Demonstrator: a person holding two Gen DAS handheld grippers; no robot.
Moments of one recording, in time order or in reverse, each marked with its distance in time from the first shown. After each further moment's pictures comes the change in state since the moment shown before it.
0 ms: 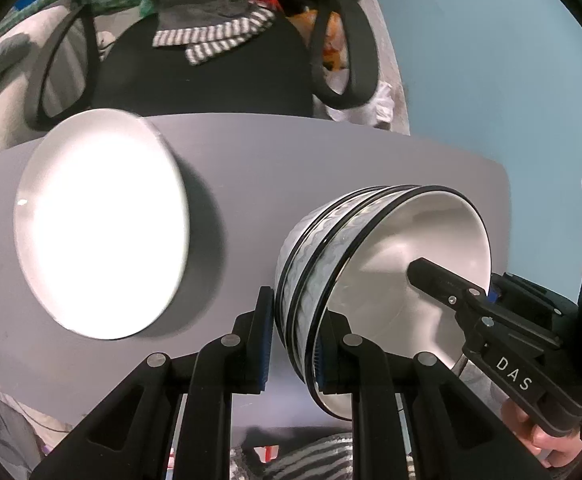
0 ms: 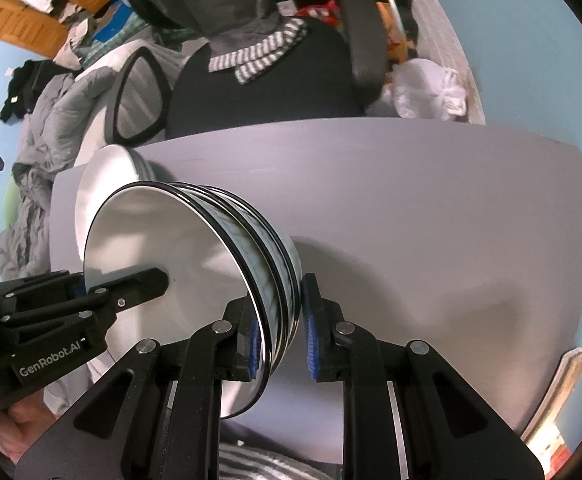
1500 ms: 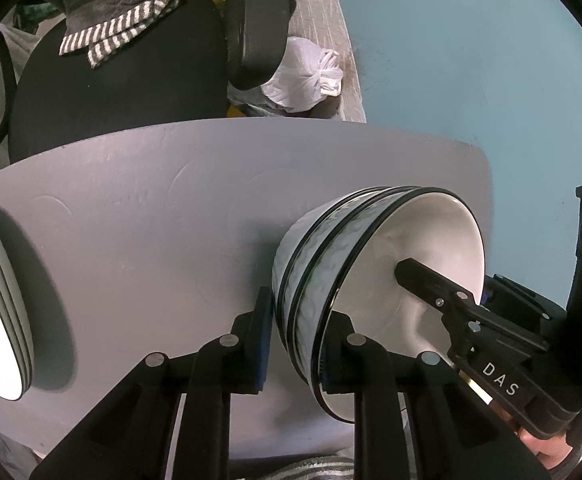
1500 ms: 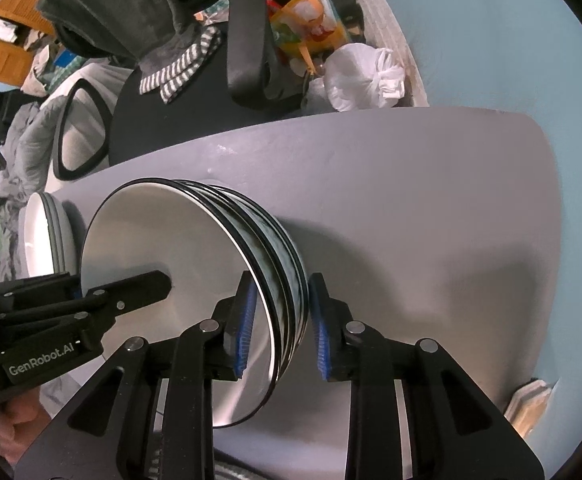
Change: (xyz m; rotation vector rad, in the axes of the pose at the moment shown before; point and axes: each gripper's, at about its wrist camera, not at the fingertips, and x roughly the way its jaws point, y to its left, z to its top) left arm 0.084 -0.117 0.040 0.087 0.100 -0.073; right arm -0.005 -0.131 0.011 0.111 0.004 -0.048
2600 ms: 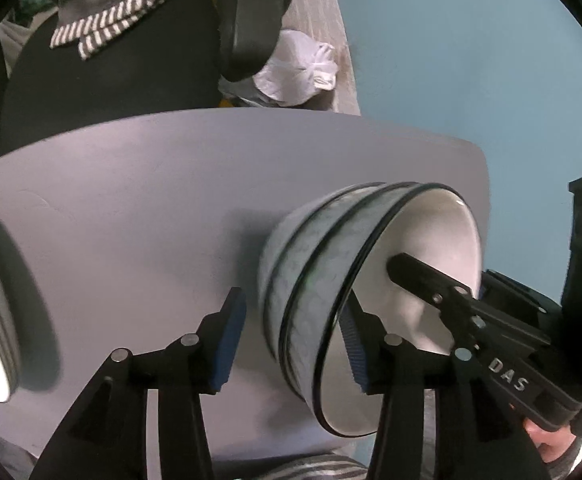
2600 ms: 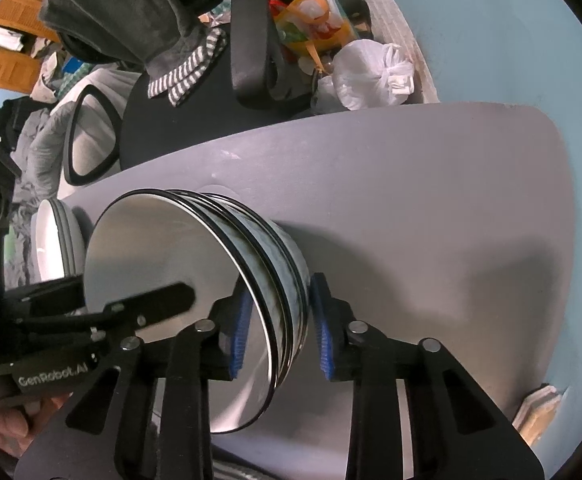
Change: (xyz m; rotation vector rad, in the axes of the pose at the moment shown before) left arm 0.009 0.001 0.005 -0.009 0.018 -0.045; right arm 0.003 -0.007 0.002 0.013 0.013 0.060
